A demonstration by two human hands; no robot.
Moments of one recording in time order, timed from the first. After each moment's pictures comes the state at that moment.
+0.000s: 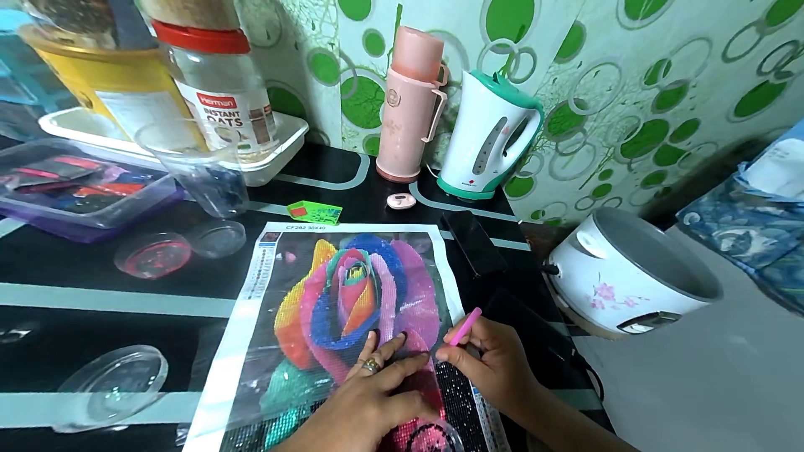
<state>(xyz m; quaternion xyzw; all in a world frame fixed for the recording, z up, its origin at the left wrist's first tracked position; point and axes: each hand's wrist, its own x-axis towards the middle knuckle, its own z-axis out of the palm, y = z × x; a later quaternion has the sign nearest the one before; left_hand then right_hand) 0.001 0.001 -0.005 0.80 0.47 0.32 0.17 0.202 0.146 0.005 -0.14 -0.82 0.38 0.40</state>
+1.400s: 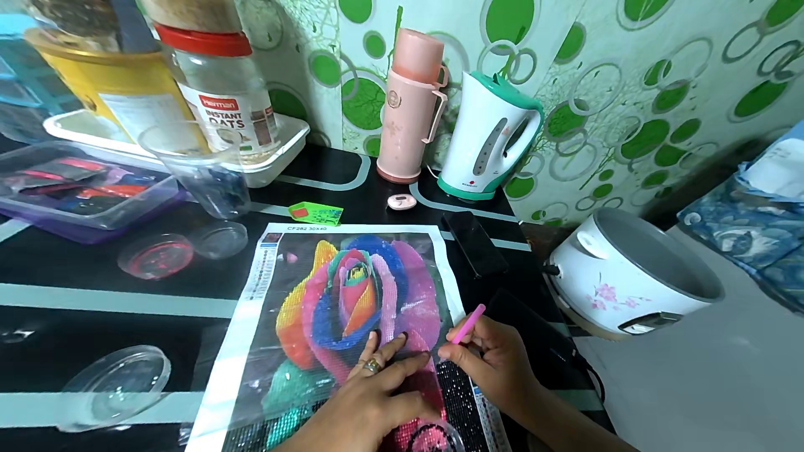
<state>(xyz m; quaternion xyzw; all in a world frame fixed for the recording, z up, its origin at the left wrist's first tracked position) 0.001 0.002 -0.003 0.80 0.47 0.32 0.18 0.202 0.145 0.004 -0.16 -0.81 0.38 0.41</state>
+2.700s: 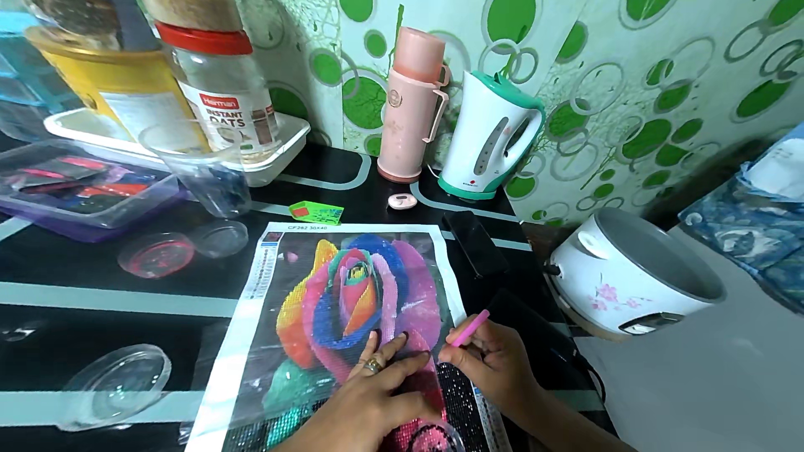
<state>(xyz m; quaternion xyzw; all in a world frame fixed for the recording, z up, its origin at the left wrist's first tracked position) 0.001 0.002 -0.003 0.80 0.47 0.32 0.18 0.203 0.144 0.001 -0.13 -0.80 0.41 0.42</state>
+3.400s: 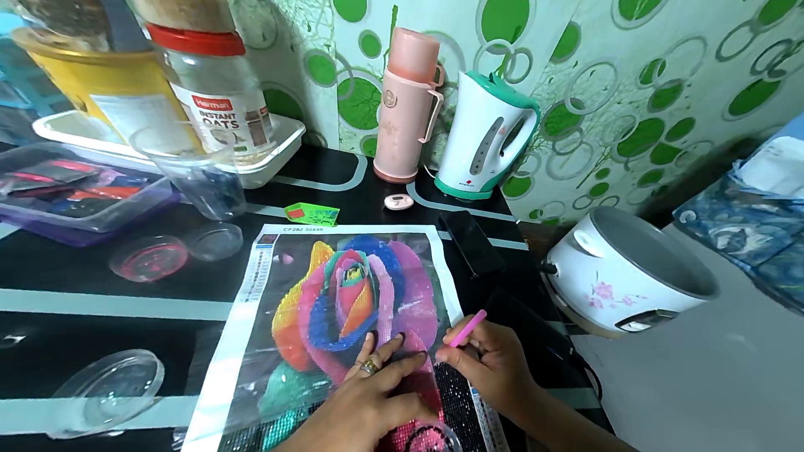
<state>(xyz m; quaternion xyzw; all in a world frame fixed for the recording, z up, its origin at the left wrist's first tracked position) 0.000 0.002 -0.002 0.80 0.47 0.31 0.19 0.203 0.145 0.001 -0.13 -0.81 0.39 0.42</state>
